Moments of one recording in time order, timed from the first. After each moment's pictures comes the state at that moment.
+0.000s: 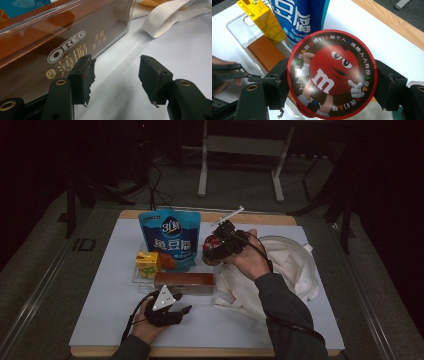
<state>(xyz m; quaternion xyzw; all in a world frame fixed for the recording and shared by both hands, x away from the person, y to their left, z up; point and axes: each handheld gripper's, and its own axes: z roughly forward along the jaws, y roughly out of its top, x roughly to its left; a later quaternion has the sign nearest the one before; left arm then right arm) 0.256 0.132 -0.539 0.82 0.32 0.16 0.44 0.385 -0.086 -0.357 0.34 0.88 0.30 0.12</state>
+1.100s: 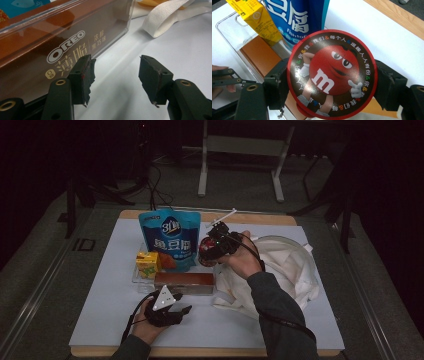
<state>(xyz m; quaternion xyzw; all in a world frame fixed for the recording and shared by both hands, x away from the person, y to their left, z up) 0.256 0.131 -0.539 0.82 0.32 0.16 0.44 0.399 -0.074 -0.377 0.35 0.88 0.29 0.11</state>
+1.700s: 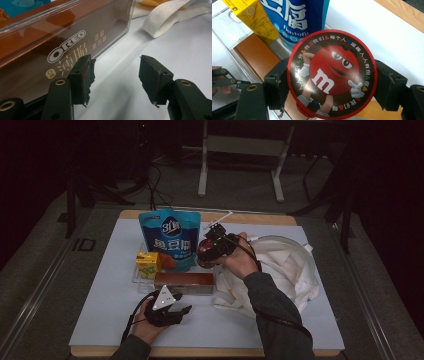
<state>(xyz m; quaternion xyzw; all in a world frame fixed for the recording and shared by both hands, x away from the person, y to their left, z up) 0.257 0.132 -0.539 0.82 0.32 0.16 0.44 0.404 -0.068 -0.390 0.35 0.89 0.28 0.10</state>
